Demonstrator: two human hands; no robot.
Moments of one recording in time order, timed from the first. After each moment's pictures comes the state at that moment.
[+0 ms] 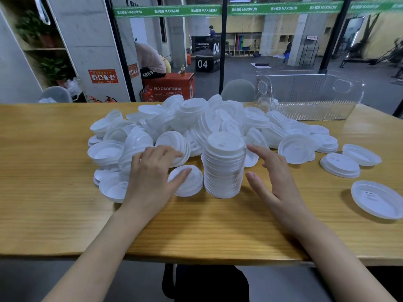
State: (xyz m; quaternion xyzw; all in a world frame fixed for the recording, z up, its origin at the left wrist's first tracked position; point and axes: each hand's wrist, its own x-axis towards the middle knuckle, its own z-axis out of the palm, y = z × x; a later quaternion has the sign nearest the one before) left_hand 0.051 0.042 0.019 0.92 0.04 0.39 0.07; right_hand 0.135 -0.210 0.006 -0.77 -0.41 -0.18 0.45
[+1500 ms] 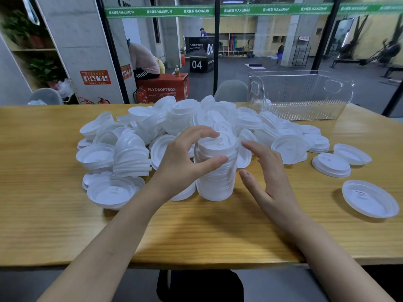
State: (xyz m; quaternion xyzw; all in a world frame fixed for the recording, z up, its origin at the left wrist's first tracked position) left_hand 0.077 -0.011 0.066 0.86 -0.10 0.28 0.41; right_hand 0.141 -0.209 0.009 -0.76 -0.41 -0.24 0.45
